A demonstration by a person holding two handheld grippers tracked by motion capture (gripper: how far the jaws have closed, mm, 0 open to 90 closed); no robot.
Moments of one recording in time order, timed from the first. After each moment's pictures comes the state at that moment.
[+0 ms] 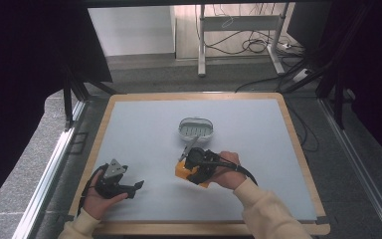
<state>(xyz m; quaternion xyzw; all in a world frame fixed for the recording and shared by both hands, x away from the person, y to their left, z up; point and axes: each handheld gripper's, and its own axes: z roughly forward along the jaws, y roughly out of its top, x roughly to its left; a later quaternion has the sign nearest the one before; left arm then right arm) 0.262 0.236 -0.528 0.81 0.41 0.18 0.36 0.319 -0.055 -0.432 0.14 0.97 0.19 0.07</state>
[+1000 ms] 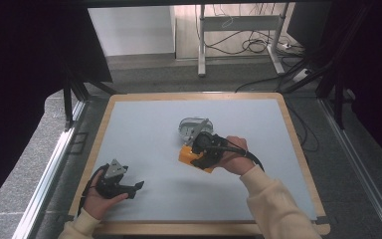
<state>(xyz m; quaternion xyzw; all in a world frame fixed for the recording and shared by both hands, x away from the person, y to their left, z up) 0.263 0.235 -0.530 0.82 0.41 0.18 0.36 0.342 -0.071 -0.396 0.13 0.96 0.22 0.09</state>
